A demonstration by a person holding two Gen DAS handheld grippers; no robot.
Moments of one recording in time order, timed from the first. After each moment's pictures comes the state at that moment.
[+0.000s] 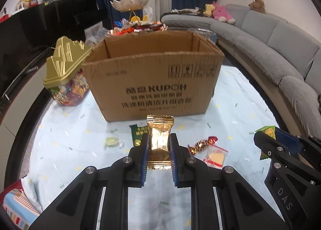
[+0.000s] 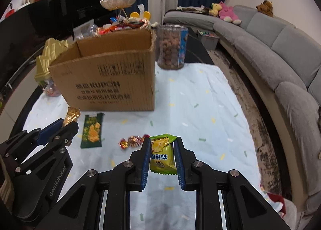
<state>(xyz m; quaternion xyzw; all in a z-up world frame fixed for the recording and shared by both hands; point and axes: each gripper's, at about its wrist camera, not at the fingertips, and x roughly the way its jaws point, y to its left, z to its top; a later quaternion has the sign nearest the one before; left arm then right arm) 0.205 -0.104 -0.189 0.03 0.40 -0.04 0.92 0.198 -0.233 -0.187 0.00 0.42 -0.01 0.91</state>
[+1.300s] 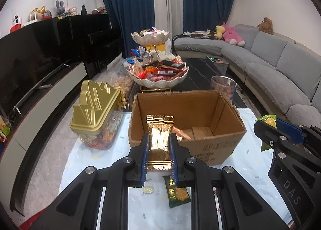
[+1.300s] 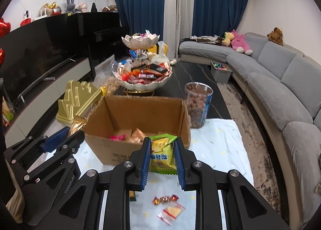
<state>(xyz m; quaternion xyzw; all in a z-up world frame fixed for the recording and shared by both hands) 0.250 -0.052 -0.086 0.03 0.33 -0.01 0.94 0.256 -0.179 -0.078 -0.01 0.34 0.03 0.94</state>
